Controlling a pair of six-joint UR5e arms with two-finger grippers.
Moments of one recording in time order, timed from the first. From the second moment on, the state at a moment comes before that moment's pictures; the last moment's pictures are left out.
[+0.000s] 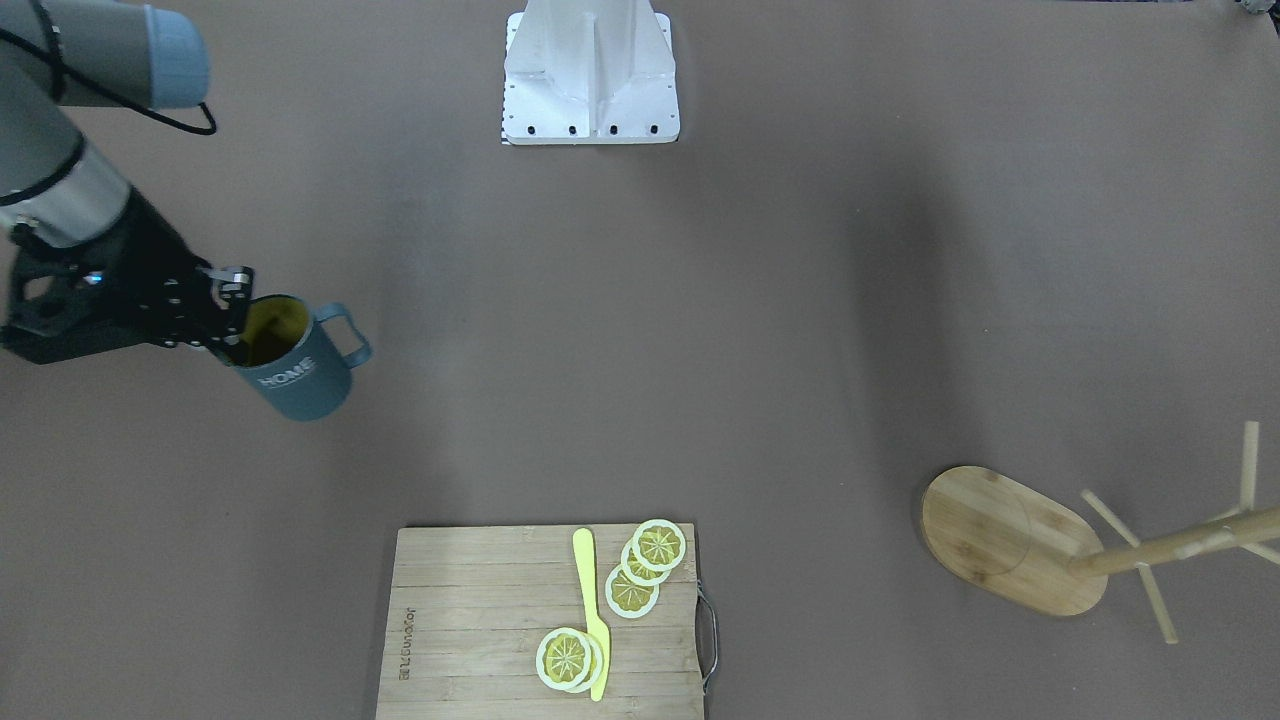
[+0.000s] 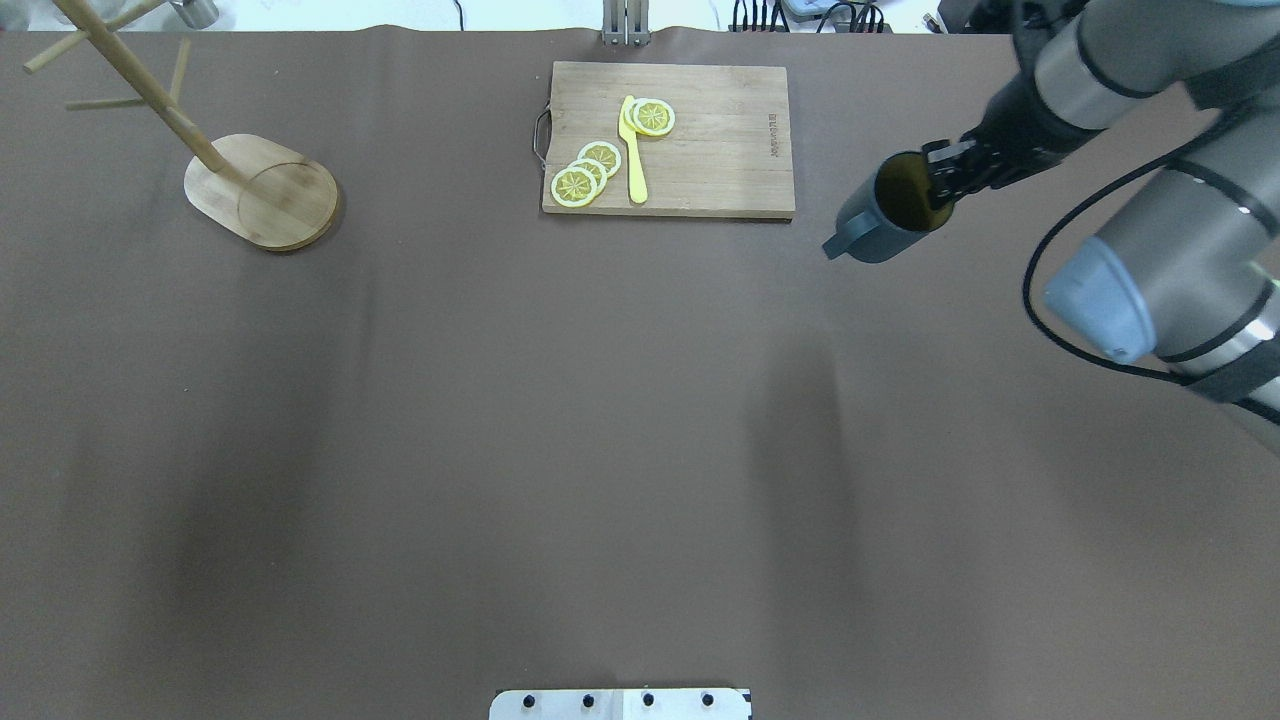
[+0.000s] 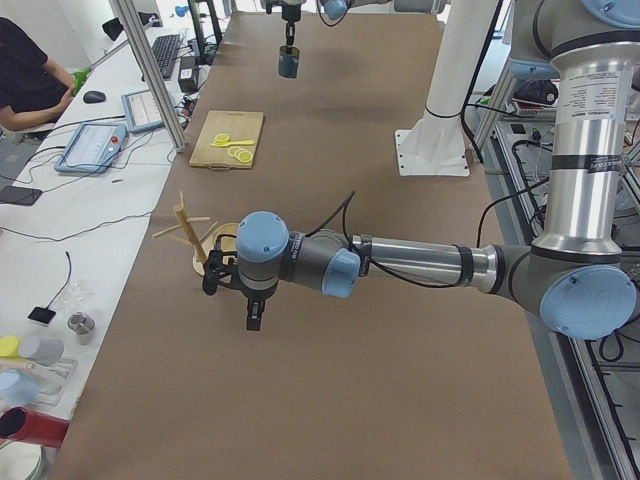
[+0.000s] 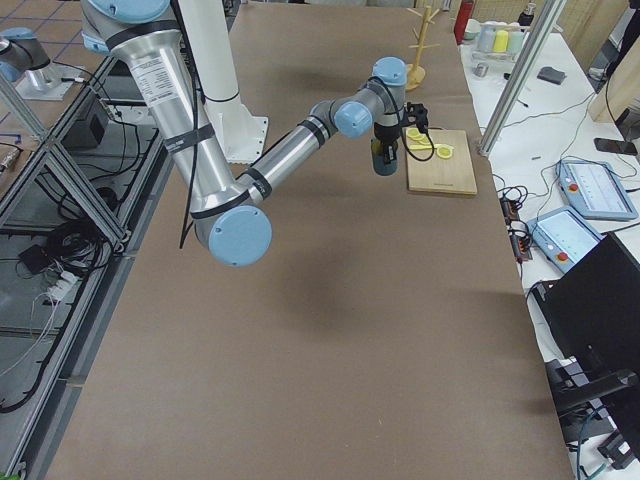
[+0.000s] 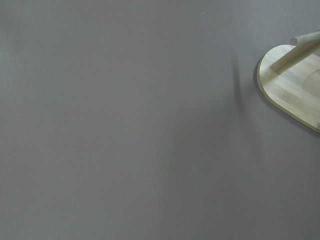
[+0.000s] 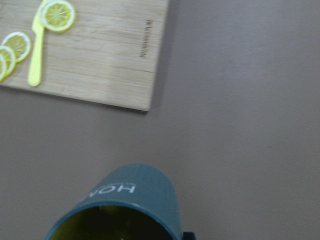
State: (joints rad) left arm -1.59 -1.57 -1.65 -1.79 -2.45 -0.21; right arm 0.95 -1.09 1.83 -1.57 2.17 0.72
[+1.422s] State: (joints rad) left arm -1.59 -1.57 -1.64 -1.79 -2.49 -0.23; right arm 0.65 -0.80 1.48 -1.41 2.04 1.00
